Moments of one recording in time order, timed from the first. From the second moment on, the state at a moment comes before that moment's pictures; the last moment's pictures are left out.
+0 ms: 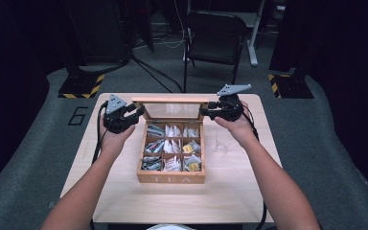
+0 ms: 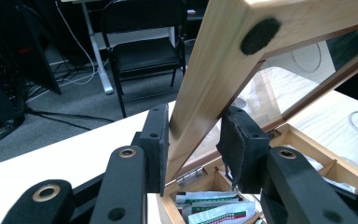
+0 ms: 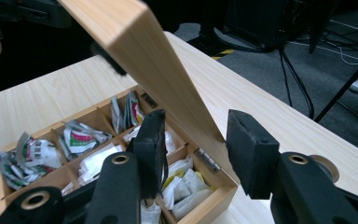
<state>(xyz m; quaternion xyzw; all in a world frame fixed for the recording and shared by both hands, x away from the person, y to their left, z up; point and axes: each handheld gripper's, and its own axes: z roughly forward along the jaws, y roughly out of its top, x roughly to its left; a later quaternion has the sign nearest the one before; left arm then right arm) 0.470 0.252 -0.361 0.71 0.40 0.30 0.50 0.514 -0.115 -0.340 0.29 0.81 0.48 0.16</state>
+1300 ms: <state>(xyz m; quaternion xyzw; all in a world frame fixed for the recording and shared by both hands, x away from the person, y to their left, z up) 0.506 0.253 -0.372 0.72 0.40 0.29 0.49 0.544 -0.110 -0.348 0.31 0.81 0.48 0.16</state>
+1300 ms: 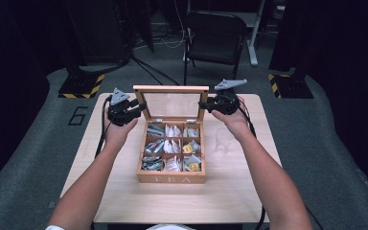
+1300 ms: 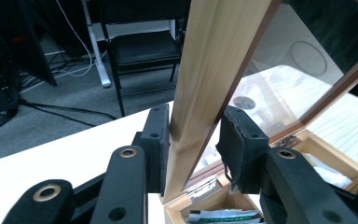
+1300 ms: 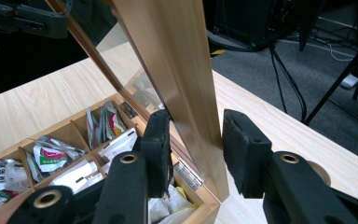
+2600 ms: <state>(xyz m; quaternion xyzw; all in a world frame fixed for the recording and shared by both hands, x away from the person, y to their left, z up) 0.533 0.250 -0.370 0.70 0.42 0.29 0.49 0.557 -0.119 -0.366 0.34 0.80 0.46 0.17</state>
